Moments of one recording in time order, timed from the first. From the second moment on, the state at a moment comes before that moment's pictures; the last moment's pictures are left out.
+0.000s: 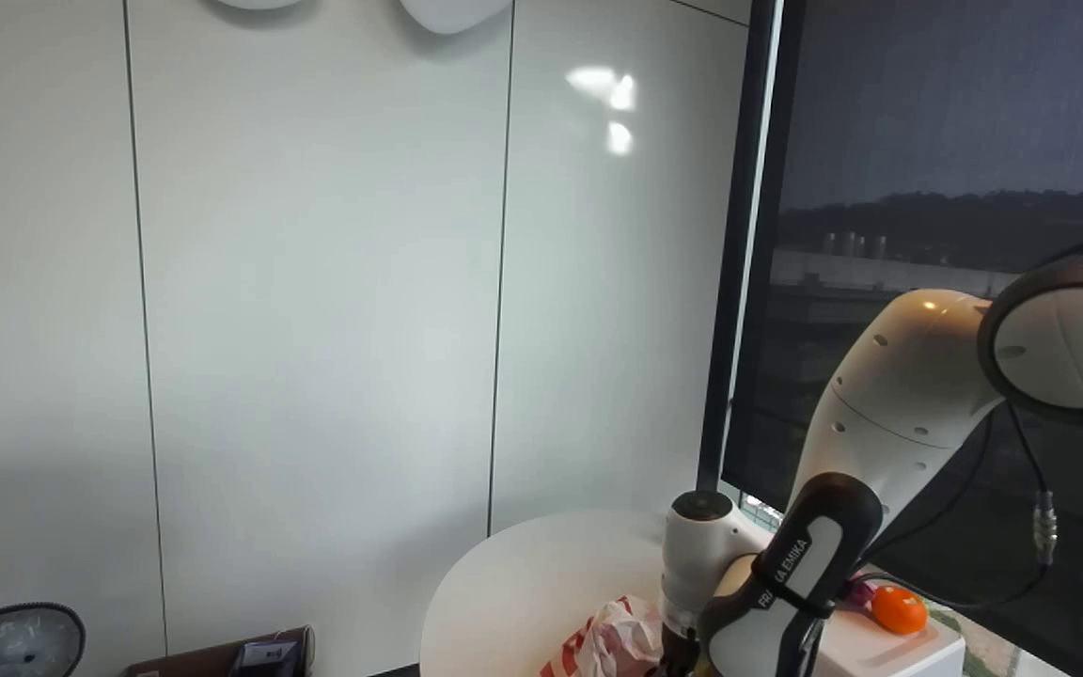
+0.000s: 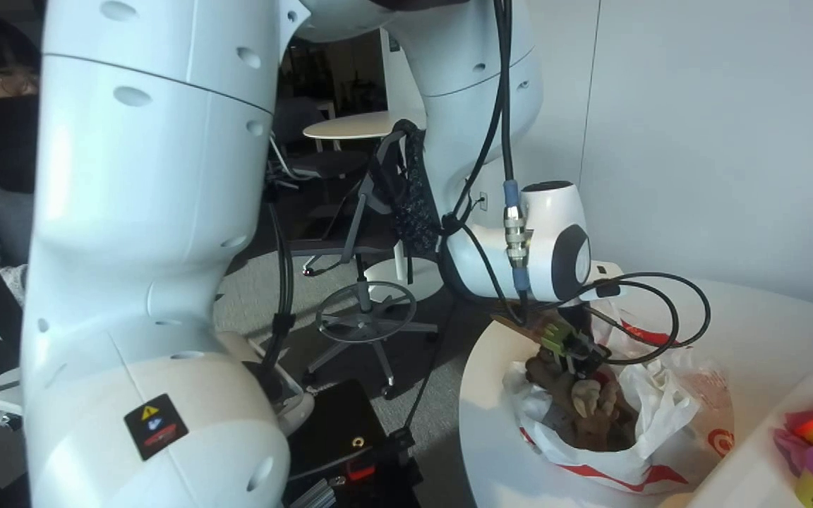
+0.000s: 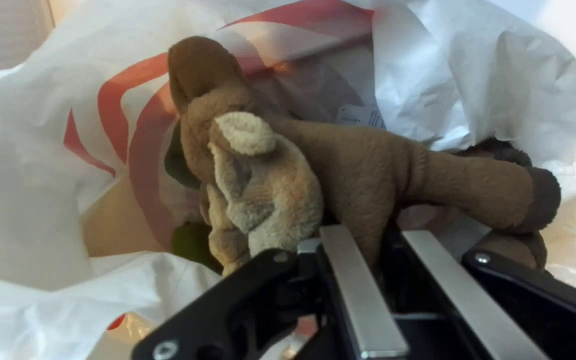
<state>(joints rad) 0.40 0.41 -0.18 -2.35 -0.40 2.85 0.47</state>
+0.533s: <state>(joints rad) 0.34 0.33 -0.17 -2.40 -0.29 2.85 0.47</state>
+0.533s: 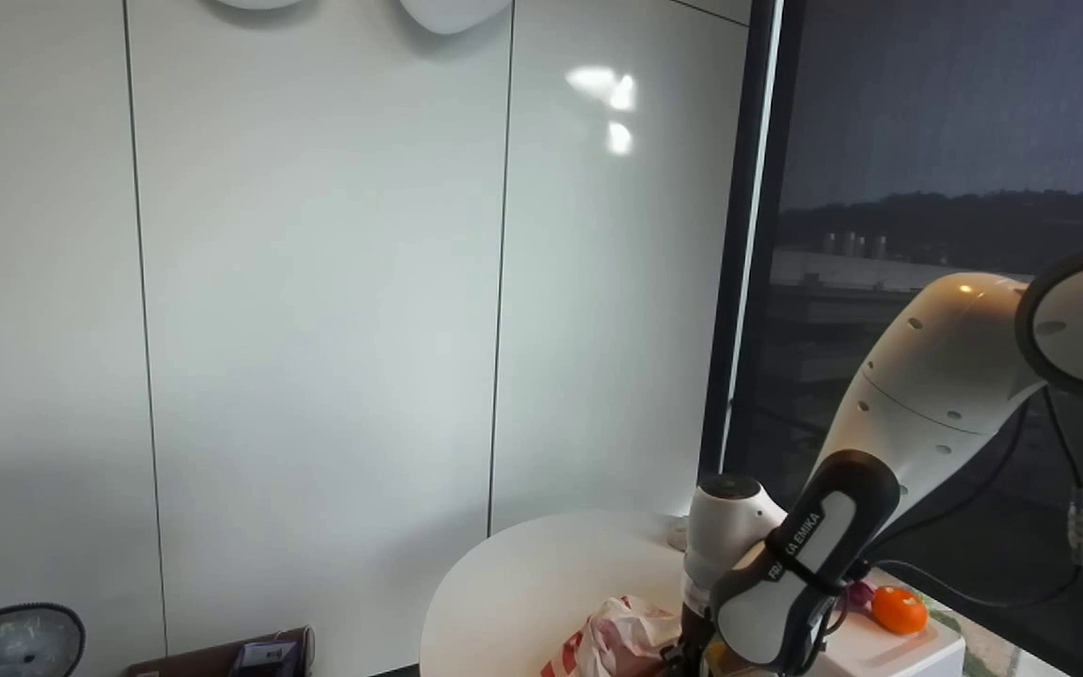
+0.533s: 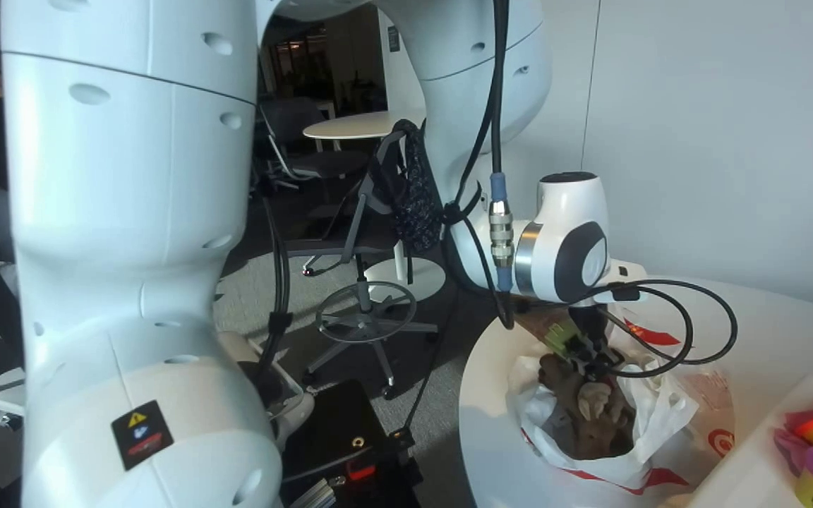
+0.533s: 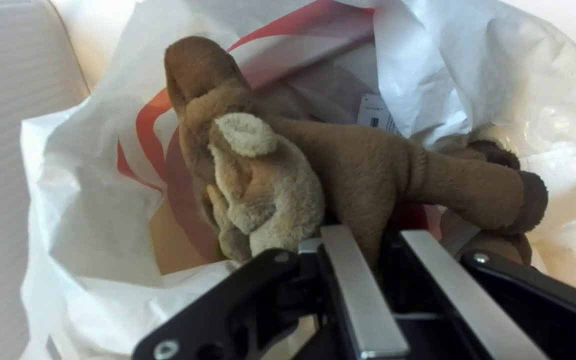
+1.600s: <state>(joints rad) 0.31 0.36 -0.14 -2.39 -0.20 2.96 0.46</state>
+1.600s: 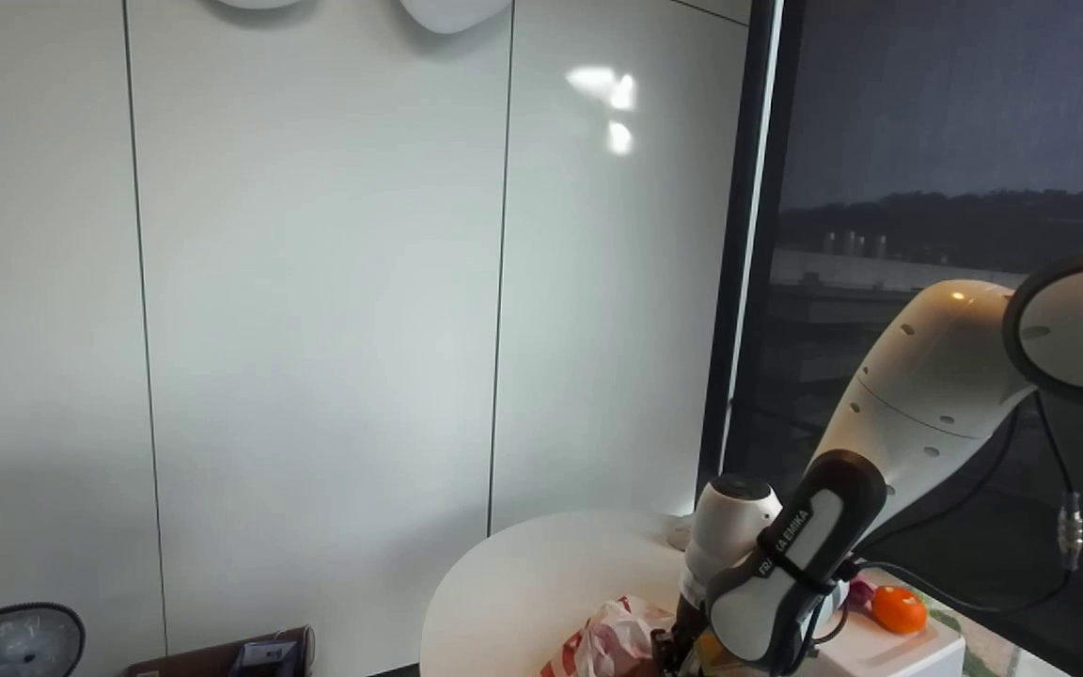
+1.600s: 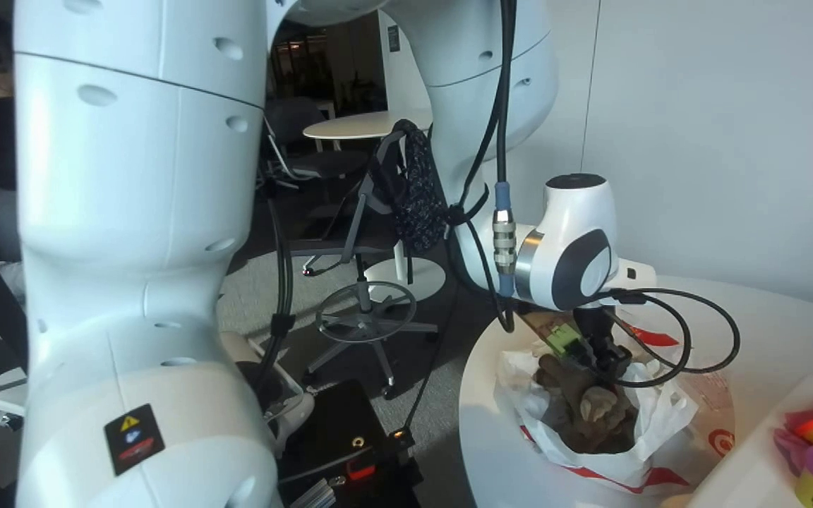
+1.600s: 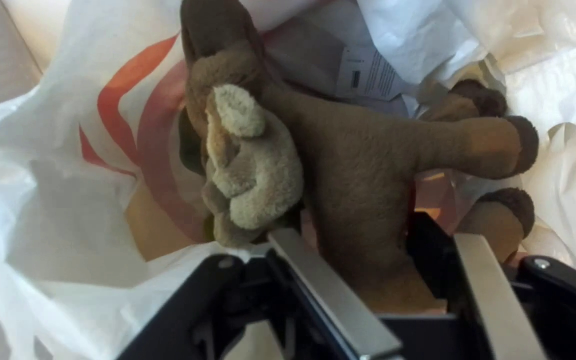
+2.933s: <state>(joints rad) 0.12 0.28 0.24 -2.58 0.11 2.94 -0.11</state>
